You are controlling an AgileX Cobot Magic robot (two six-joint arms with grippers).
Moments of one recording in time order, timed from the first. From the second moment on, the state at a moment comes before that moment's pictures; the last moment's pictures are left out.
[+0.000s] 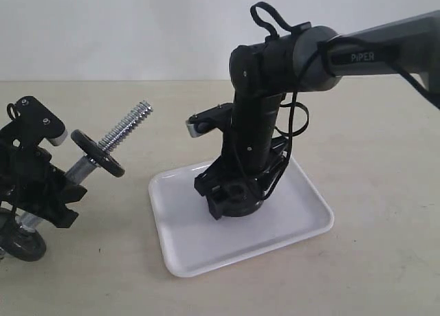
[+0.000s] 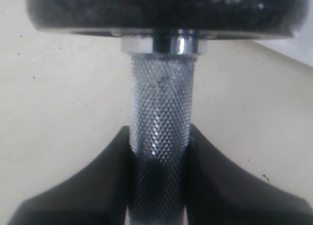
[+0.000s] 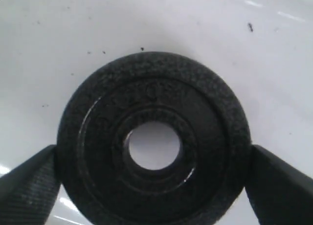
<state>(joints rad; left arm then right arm) -0.11 1.57 -0.61 1.78 -0.22 -1.25 0.60 2.17 -1.58 0.13 0.98 -0.14</state>
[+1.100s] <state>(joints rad) -0.11 1.57 -0.61 1.78 -0.25 -1.25 0.60 2.21 -1.60 0.05 0.89 -0.13</state>
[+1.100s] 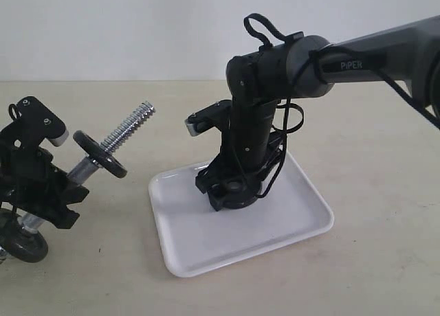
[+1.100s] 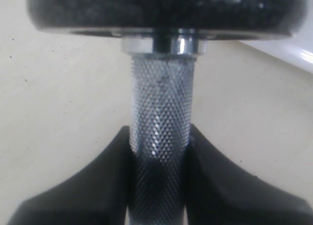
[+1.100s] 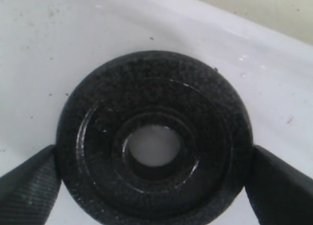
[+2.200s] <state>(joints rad) -0.11 1.57 -0.61 1.78 -0.25 -1.25 0.60 2.21 -1.60 0.09 0.89 -0.02</state>
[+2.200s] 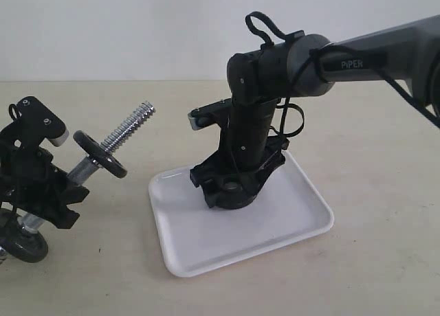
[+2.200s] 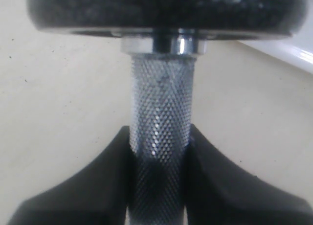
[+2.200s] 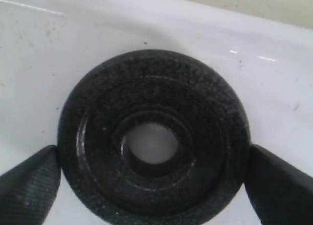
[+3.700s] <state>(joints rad) -0.11 1.57 -0.62 1.78 -0.26 -1.26 0.60 2.25 -1.62 0.02 0.84 -0.01</state>
